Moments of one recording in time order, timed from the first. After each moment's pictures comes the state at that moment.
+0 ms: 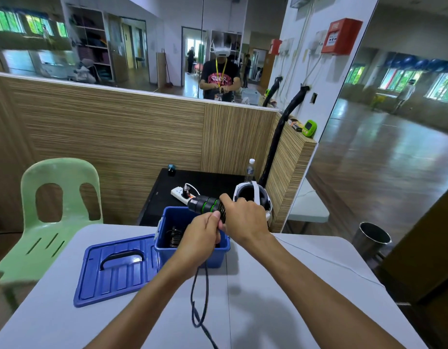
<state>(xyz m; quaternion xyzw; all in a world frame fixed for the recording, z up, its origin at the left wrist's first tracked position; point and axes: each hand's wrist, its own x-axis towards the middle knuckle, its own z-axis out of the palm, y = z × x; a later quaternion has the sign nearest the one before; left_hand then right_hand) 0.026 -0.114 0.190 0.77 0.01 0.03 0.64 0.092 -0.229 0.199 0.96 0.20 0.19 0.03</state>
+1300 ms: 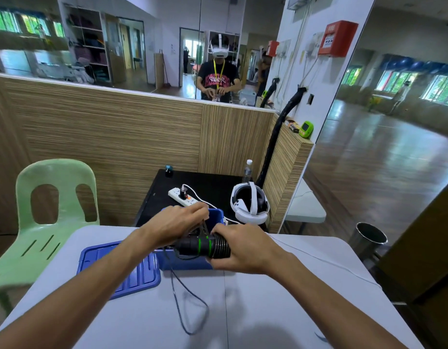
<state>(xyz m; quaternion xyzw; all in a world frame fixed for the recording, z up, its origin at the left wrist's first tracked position) 0.080 -0.044 0.181 0.95 -0.30 0.12 -0.01 0.054 -0.258 0.195 0.92 0.39 0.06 -0.08</state>
